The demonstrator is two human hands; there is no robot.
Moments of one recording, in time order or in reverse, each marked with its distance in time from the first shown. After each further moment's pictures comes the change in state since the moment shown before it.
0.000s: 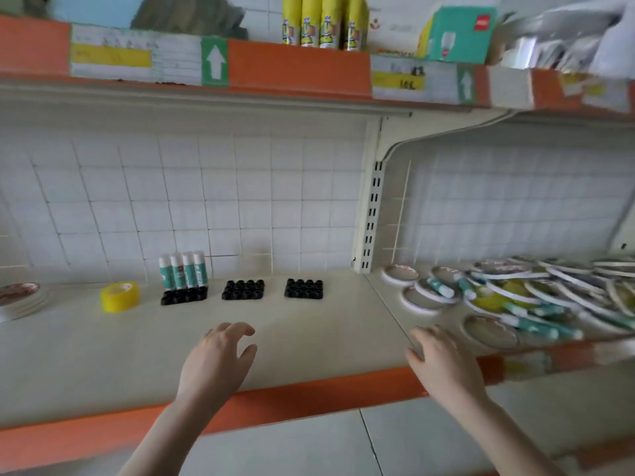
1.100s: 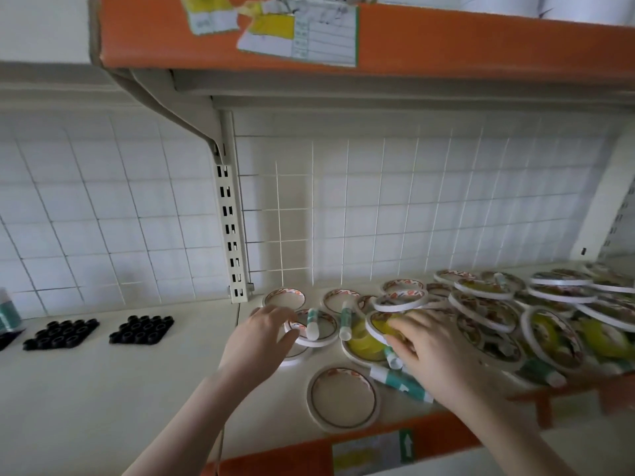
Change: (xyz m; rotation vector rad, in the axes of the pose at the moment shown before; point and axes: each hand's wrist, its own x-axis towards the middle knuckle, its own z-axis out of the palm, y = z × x) left_hand 0.099 0.281 0.170 -0.030 -0.091 0.201; right_hand 0.117 0.259 0.007 0.127 0.375 -0.381
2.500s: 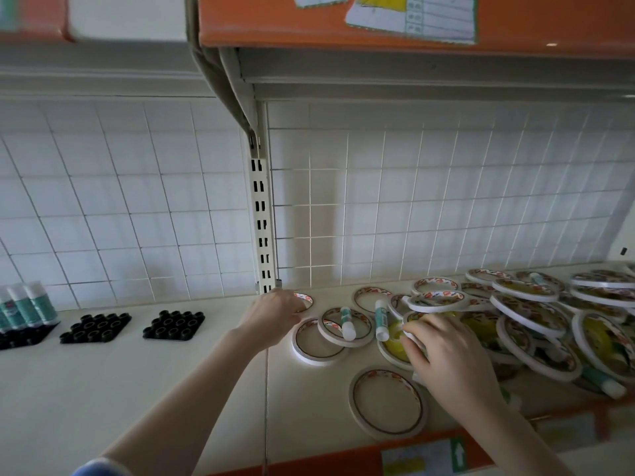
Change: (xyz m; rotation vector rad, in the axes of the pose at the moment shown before) left_hand 0.055 -0.072 0.006 0.251 -0.219 0.153; right_hand 0.008 -0.045 0.016 0.023 0.016 0.107
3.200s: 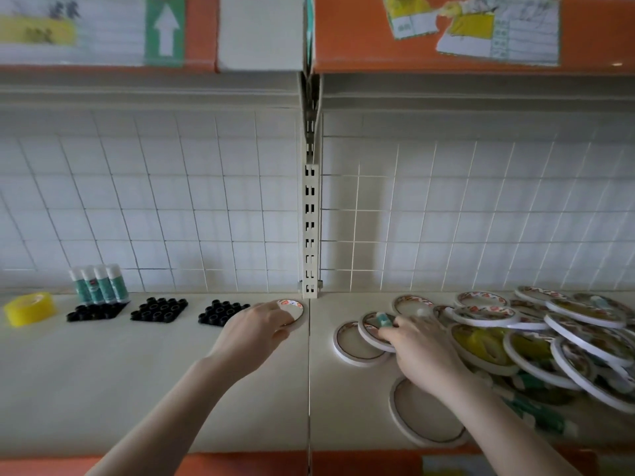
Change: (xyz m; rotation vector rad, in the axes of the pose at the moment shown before) left_hand -0.095 -0.029 -0.043 0.010 0.177 -0.128; right_hand 0.042 -0.051 0.038 -0.136 -0.446 -0.195
